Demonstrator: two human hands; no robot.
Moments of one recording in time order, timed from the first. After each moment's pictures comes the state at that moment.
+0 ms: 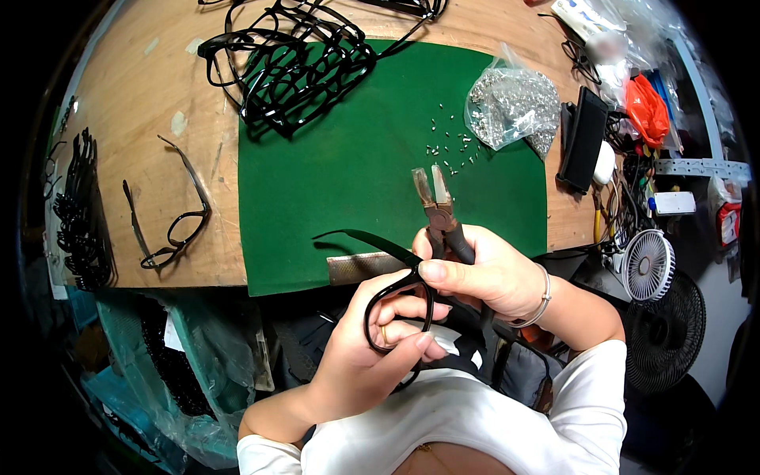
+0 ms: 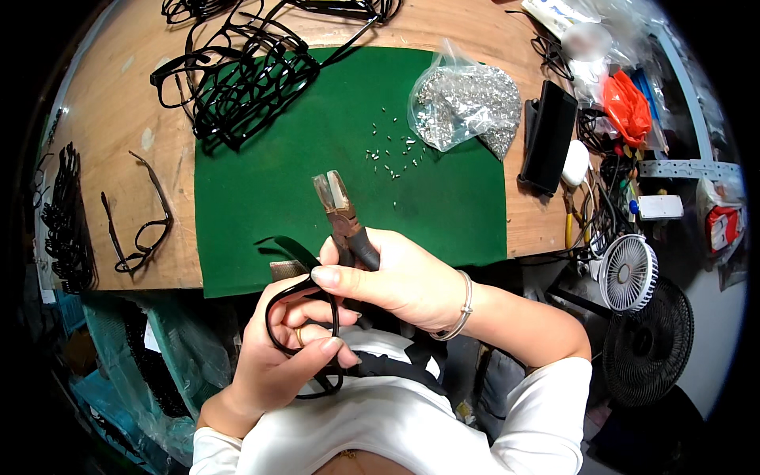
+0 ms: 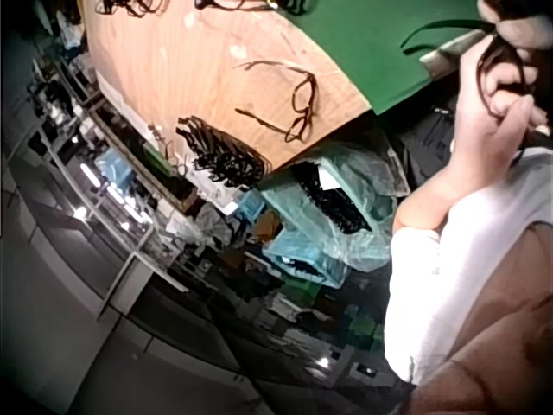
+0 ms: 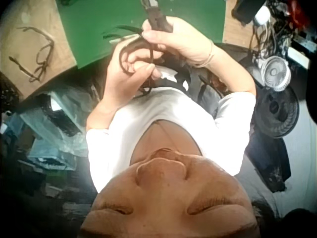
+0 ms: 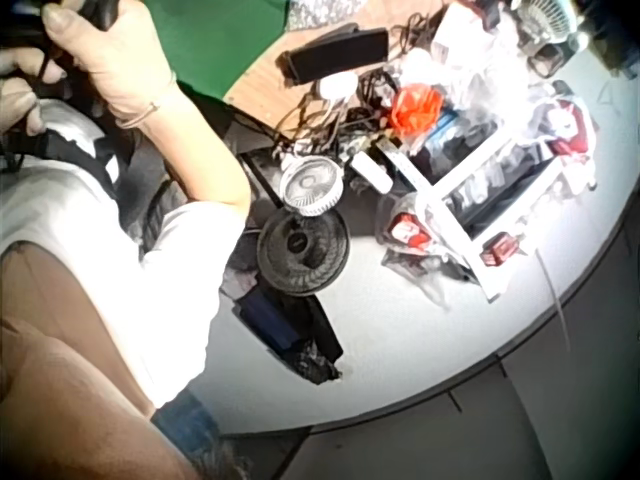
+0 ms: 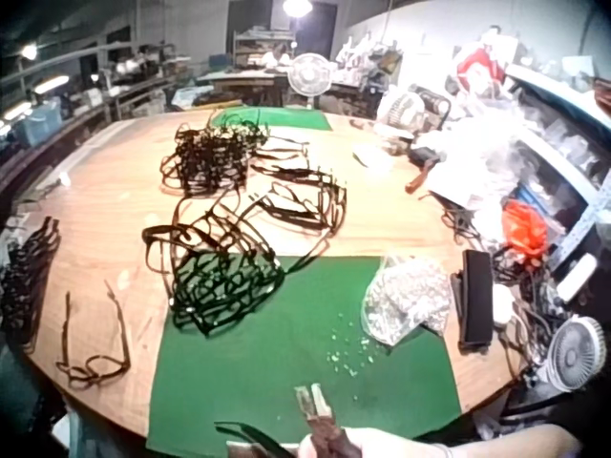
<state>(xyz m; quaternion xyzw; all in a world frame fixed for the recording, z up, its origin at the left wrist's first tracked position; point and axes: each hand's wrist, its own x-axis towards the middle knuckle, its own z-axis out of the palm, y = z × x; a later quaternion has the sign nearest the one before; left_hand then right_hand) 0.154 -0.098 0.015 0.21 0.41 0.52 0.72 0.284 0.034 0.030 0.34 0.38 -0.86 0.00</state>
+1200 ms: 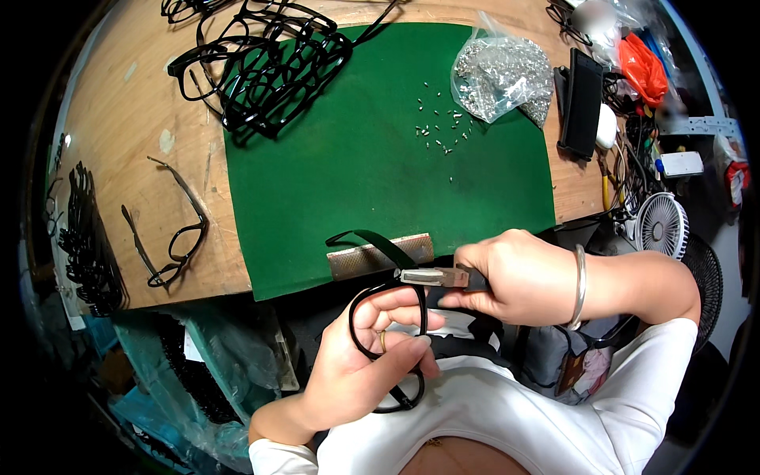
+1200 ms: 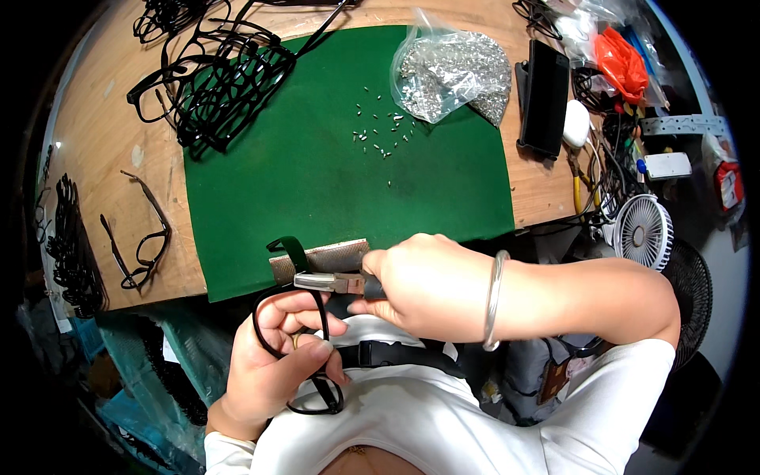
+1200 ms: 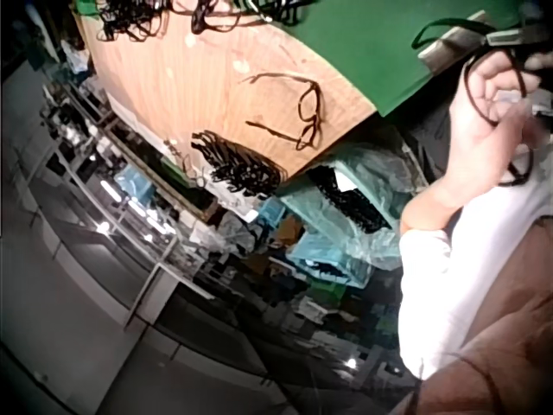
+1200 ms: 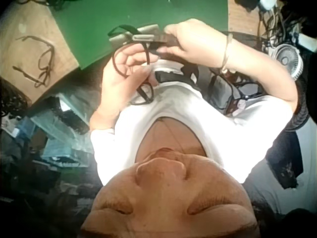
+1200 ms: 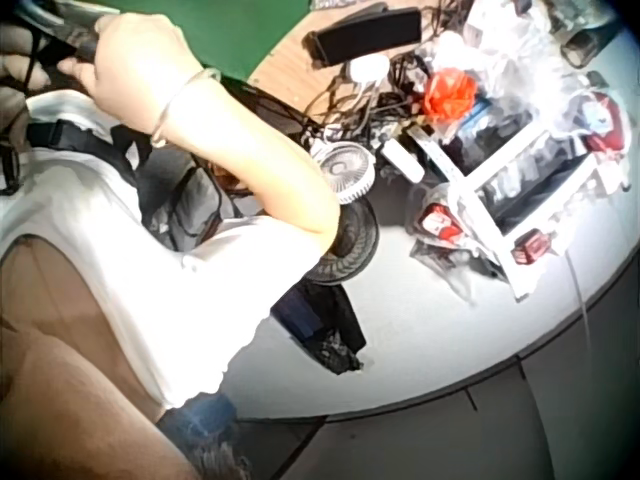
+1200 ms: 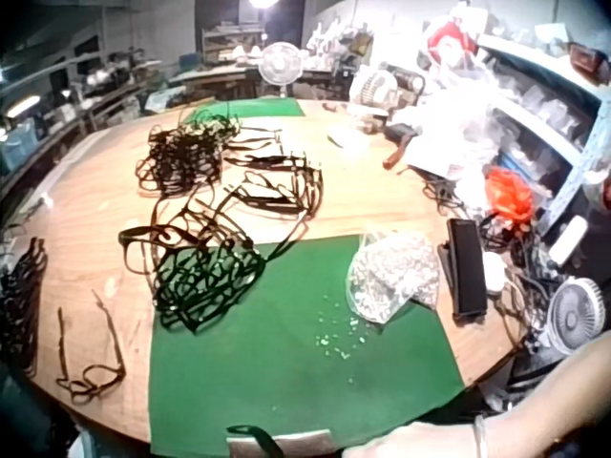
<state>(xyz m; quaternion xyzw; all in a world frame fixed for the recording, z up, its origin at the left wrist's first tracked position) 0.144 -0.103 0.024 0.15 0.40 0.47 0.77 0.305 0.036 0.046 0.27 0.81 -0.47 0.21</state>
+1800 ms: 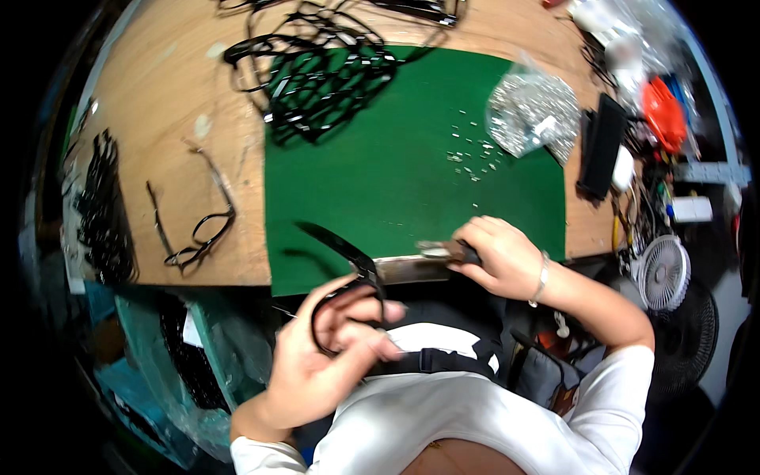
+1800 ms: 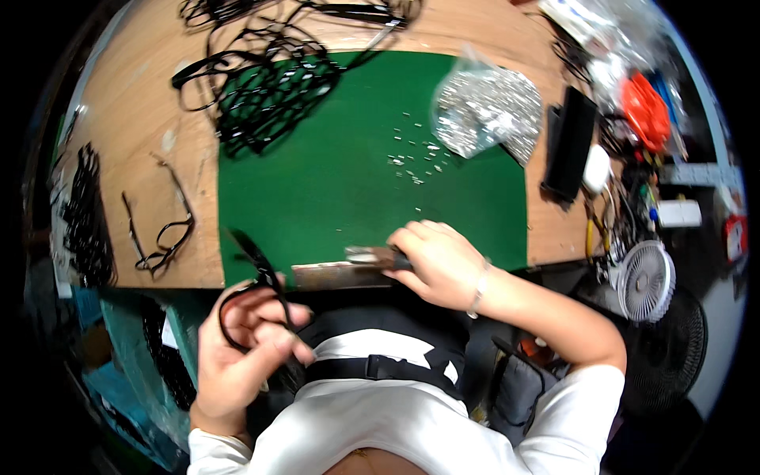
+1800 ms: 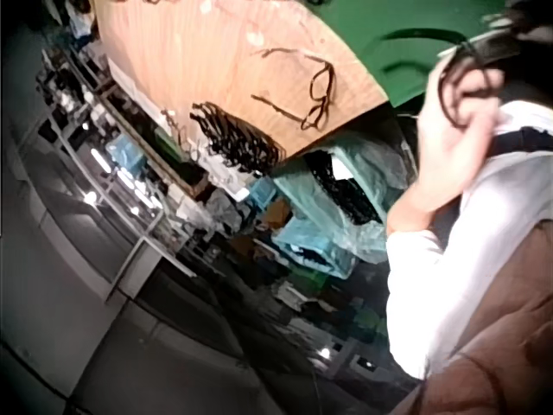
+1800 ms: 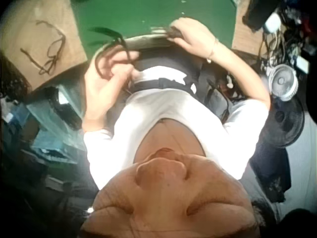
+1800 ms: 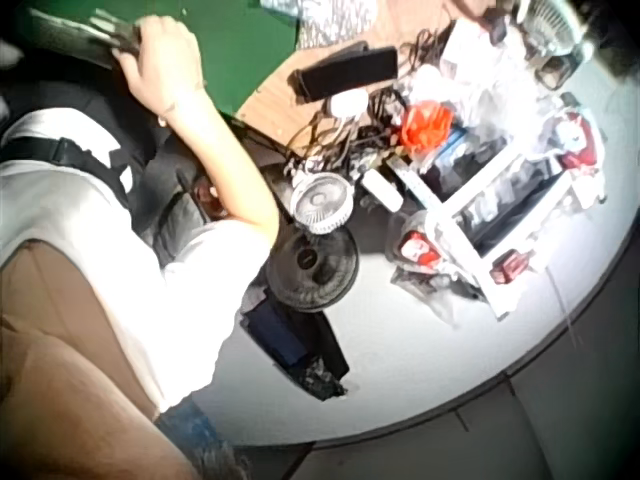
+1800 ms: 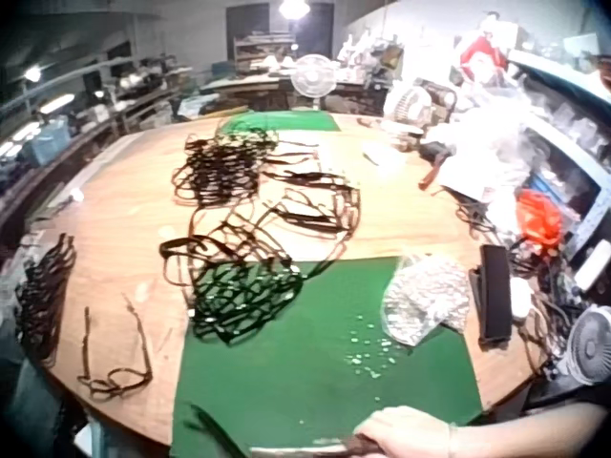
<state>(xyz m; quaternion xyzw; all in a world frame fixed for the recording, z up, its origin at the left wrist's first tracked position) 0.111 -0.109 0.033 0.27 0.50 0.51 0.64 0.313 0.048 -0.027 0.26 0.89 -0.36 0.02</state>
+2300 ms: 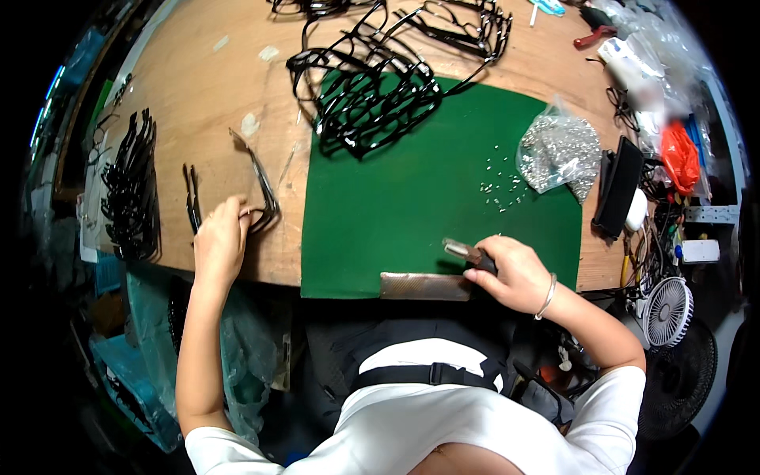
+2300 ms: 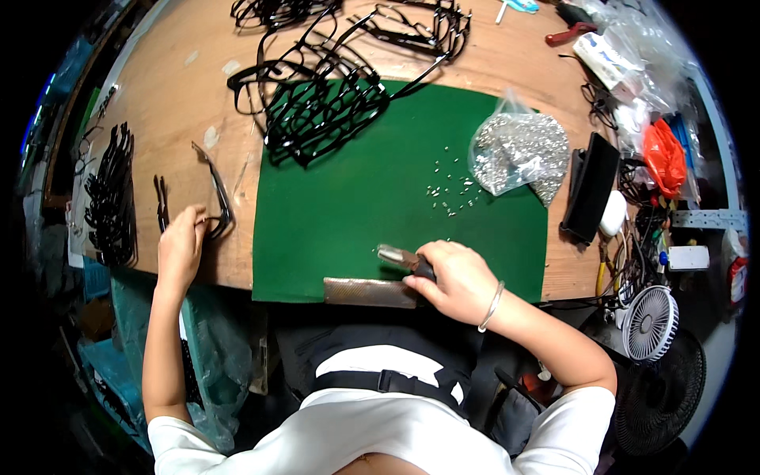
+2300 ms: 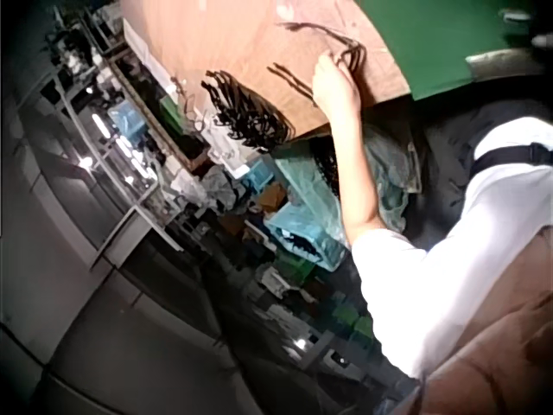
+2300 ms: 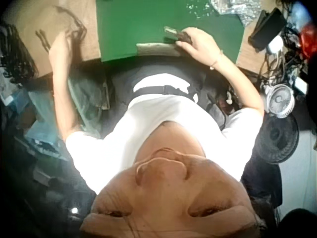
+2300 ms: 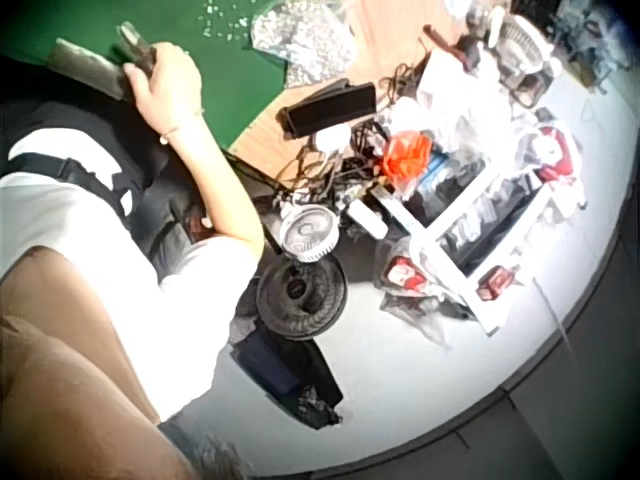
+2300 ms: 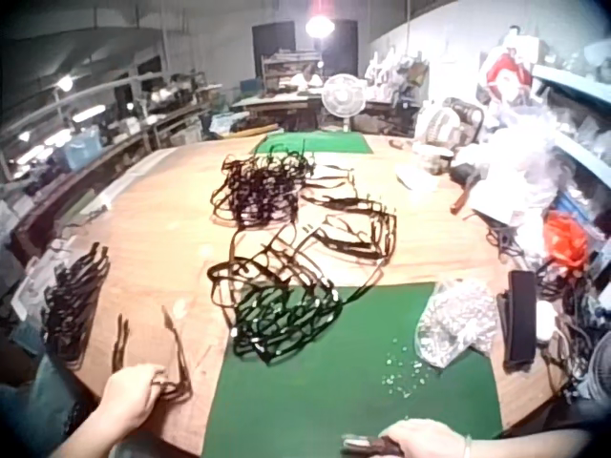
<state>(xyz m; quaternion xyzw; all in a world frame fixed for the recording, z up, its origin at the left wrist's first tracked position) -0.053 -0.104 -0.035 0.57 0.82 0.07 0.00 0.300 0.051 -0.031 0.29 0.88 -0.38 0.01</state>
